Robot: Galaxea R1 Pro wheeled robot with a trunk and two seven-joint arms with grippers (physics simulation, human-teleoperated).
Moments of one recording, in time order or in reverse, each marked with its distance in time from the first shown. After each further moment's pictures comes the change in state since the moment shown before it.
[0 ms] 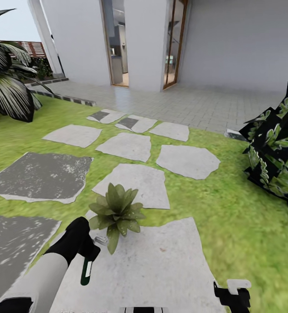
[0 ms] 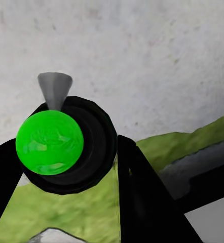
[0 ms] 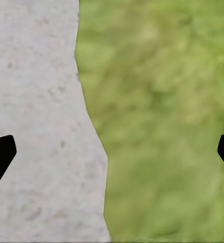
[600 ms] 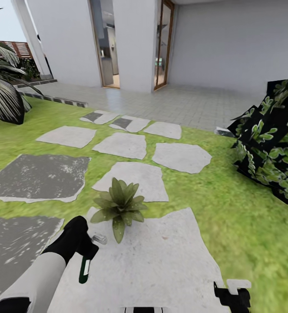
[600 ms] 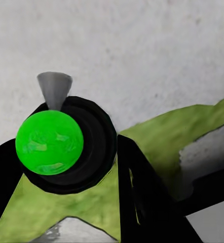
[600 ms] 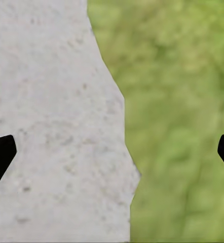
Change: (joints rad) left arm -0.001 0.014 0.002 -0.015 0.000 0.004 -0.004; right arm 0.000 0.000 -0.001 0.000 0.000 0.000 0.000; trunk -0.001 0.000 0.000
